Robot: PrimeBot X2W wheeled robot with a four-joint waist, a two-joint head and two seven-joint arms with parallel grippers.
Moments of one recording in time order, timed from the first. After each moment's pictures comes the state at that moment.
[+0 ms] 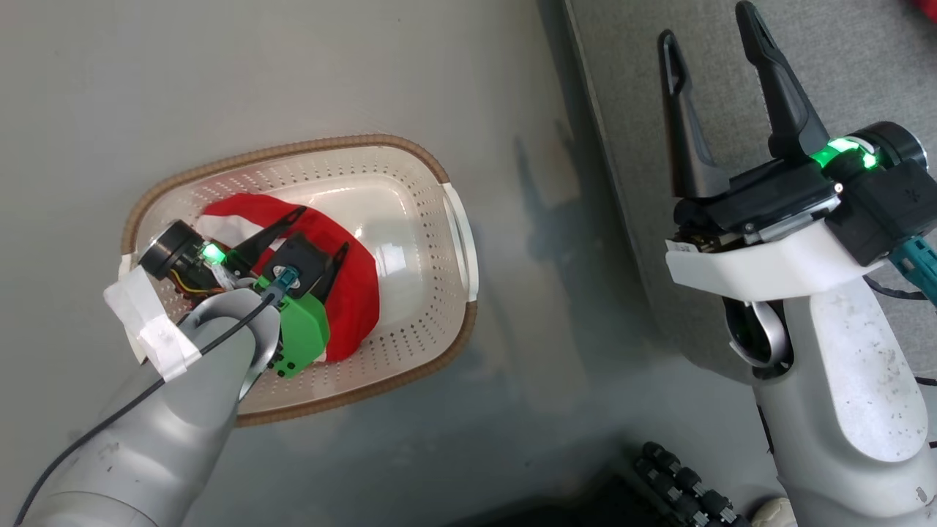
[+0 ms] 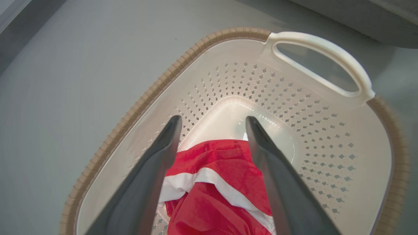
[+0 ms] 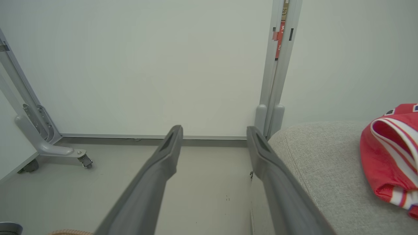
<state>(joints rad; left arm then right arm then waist) -0.81 0.26 -0.79 0.96 -0.14 -0.13 -0.26 -0.52 -0.05 0.15 -0.08 0.17 0.13 -0.26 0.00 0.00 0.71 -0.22</state>
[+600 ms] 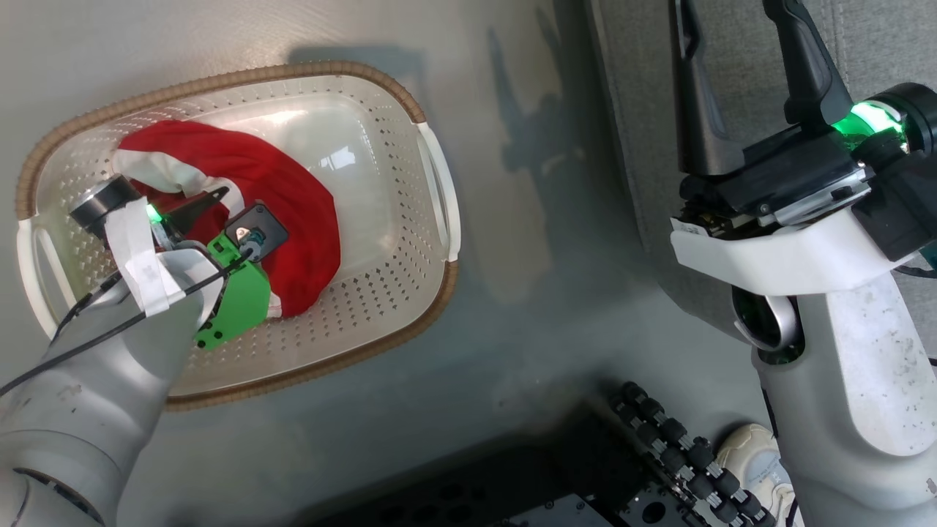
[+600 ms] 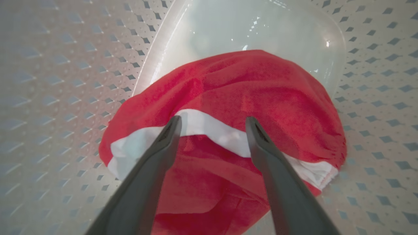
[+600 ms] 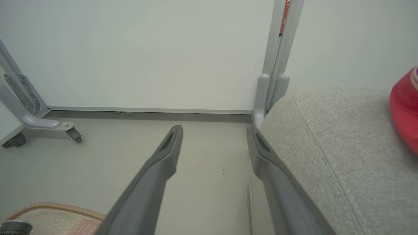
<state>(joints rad) -1.02 0.28 -1.05 1.25 -0.14 -0.13 -0.19 -0.57 -0.05 0.16 -0.16 0.17 0.13 -0.26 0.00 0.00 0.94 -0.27</state>
